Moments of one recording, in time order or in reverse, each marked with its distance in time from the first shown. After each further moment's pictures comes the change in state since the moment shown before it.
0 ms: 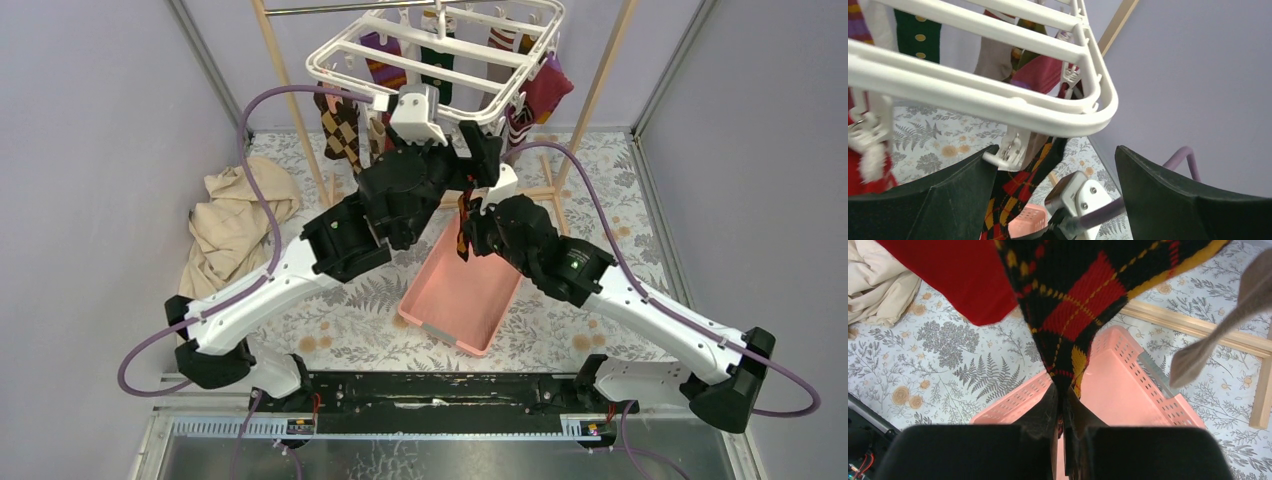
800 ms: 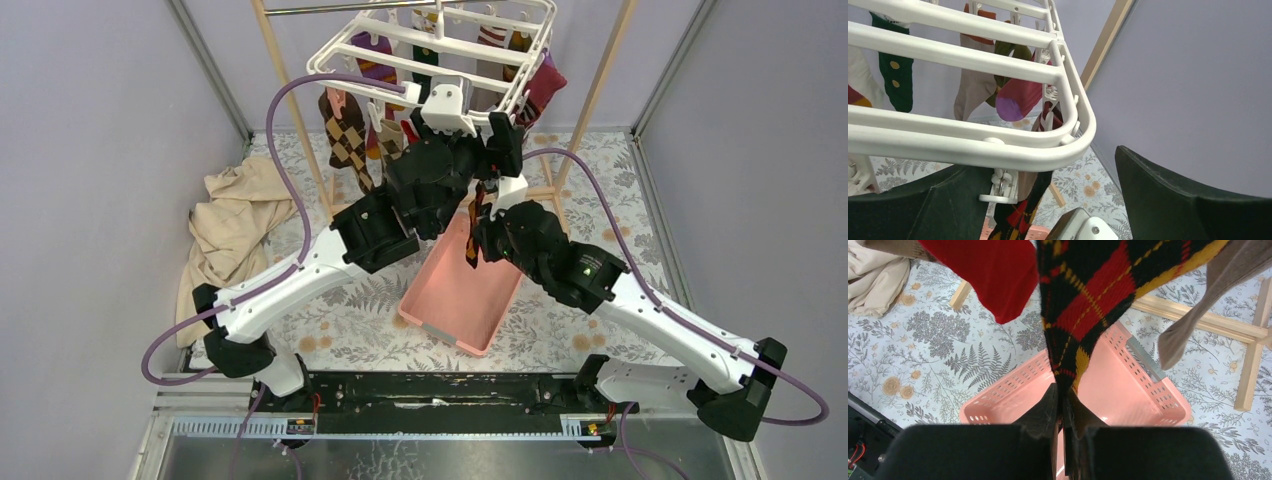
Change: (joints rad) left arm -0.004 0.145 0.131 0.072 -0.025 0.113; right arm 0.000 -0.065 -0.027 -0.056 0.018 0.001
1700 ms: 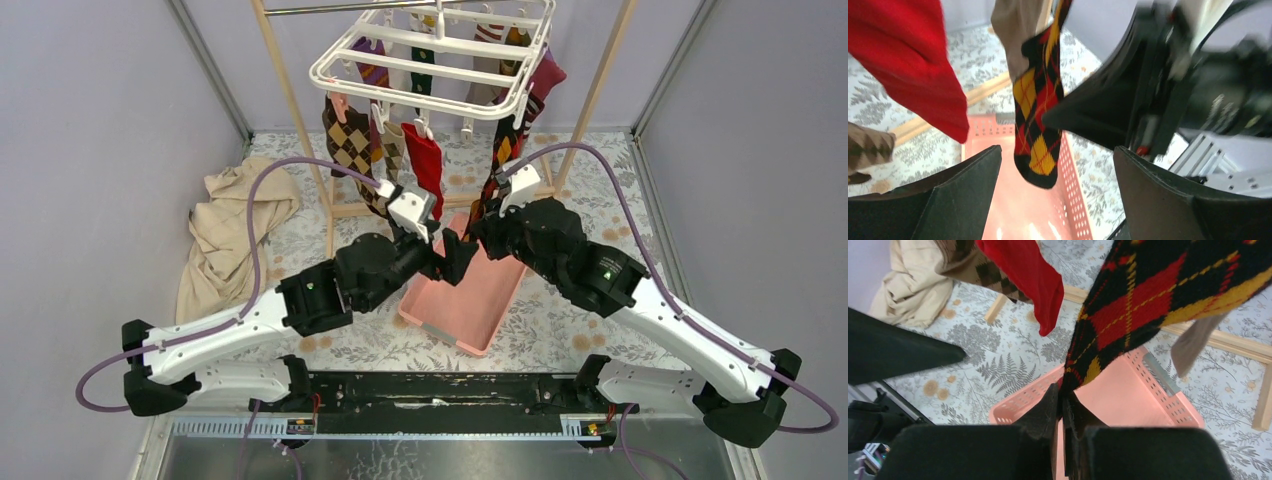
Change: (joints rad) left arm -0.097 -0.496 -0.737 0.039 0.219 -0.017; right arm 0.005 -0.055 0.043 -0.017 -0.060 0.006
